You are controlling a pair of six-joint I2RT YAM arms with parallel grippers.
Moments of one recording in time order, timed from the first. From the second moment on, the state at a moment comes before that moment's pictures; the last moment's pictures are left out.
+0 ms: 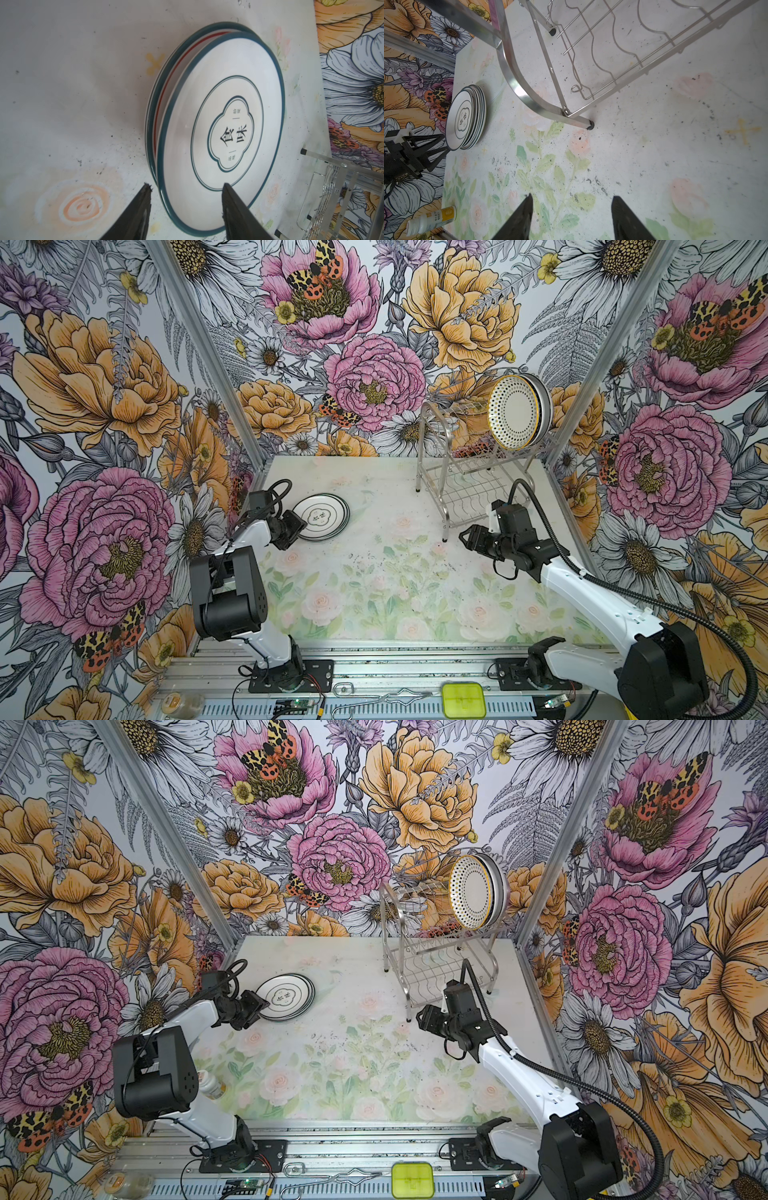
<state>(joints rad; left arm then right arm) 0.23 1.65 1.01 -0.41 0.33 -0.65 0.32 1.17 0.80 -0.43 -0.21 0.63</state>
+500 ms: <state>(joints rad) 0.16 1.73 1.13 -0.51 0.23 -0.61 0.29 1.17 0.80 -0.44 -0.22 0.61</state>
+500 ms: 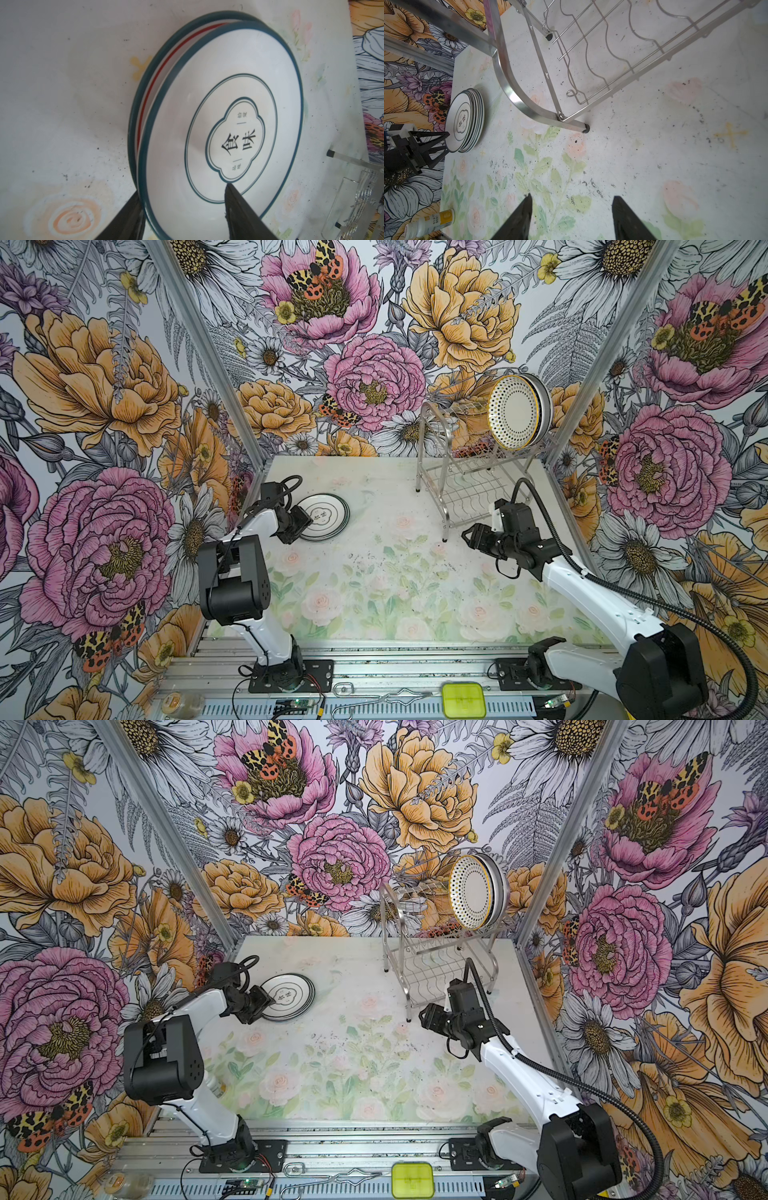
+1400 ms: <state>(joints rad) 0.18 1.47 1.08 -0.66 0.17 -0.56 0.05 1.14 1.13 -0.56 -0.27 0.45</state>
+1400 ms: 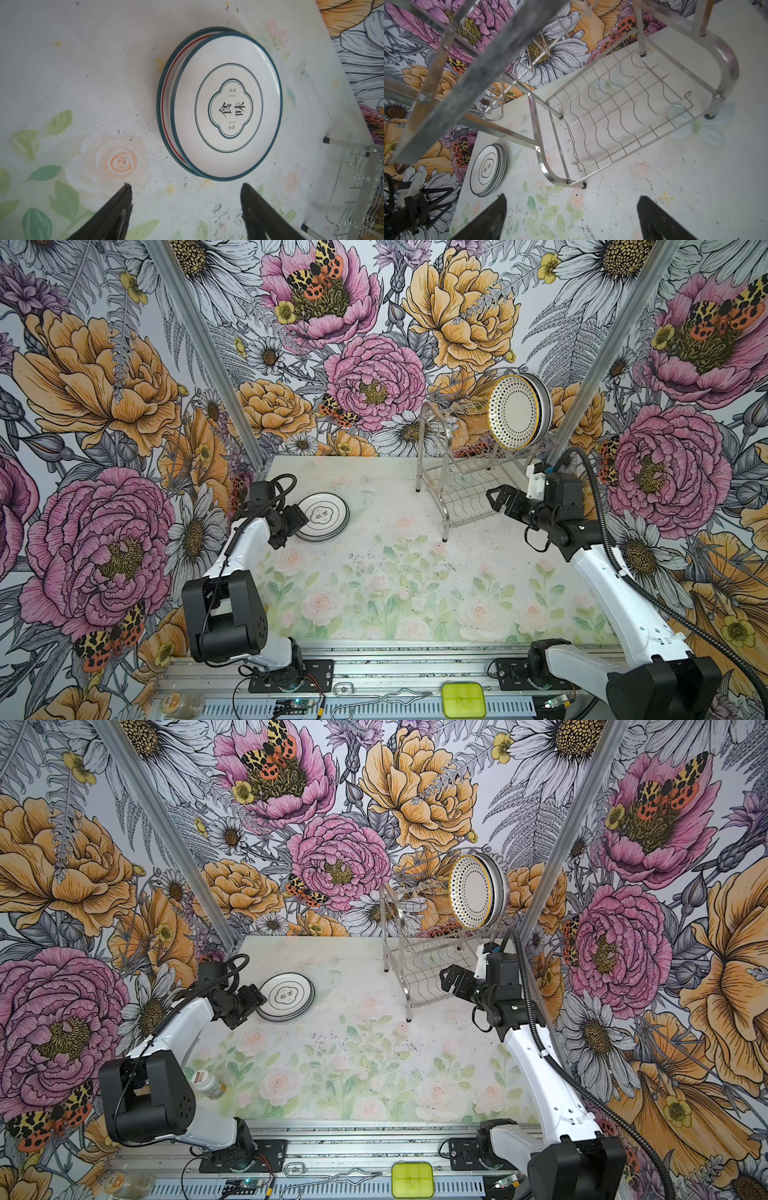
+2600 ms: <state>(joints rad) 0.25 1.19 1.05 -0.70 0.26 -0.55 -0.04 1.48 1.78 -0.59 -0.24 0.29</state>
